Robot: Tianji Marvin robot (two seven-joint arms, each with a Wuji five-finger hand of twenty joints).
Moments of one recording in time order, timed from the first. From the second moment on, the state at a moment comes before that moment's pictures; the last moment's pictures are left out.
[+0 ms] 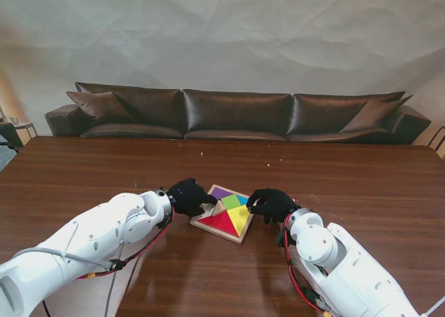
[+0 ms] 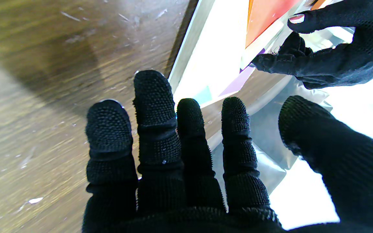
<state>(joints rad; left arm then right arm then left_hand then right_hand) 0.87 -1.10 -0.44 -0.95 0.87 -0.30 0.18 -1.31 -1.15 1.00 -1.30 -0.32 0.05 0.01 0.89 -0.39 0.63 -0.17 0.68 0.11 0.13 0.13 0.93 0.15 0.61 1.27 0.71 0.24 0.96 0.94 0.32 0.16 1.36 0.83 0.29 -0.65 1.23 -0.16 0.72 -0.05 0.70 0.35 0.82 0.11 0.71 0.52 1.08 0.13 0.80 0.62 0.74 0.25 1.29 0.70</state>
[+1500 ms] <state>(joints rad) 0.90 -1.09 -0.48 -1.05 0.87 -0.34 0.09 -1.34 -1.15 1.03 -1.35 -0.33 0.07 0.02 0.91 -0.38 0.61 -0.17 0.65 0.05 0.15 0.15 0.93 0.15 0.65 1.31 0.71 0.24 1.00 0.96 0.31 0.16 1.36 0.86 0.29 -0.65 1.23 -0.16 0.72 -0.05 0.70 0.35 0.82 0.11 0.71 0.52 1.08 0.13 0.80 0.62 0.74 0.25 1.29 0.70</state>
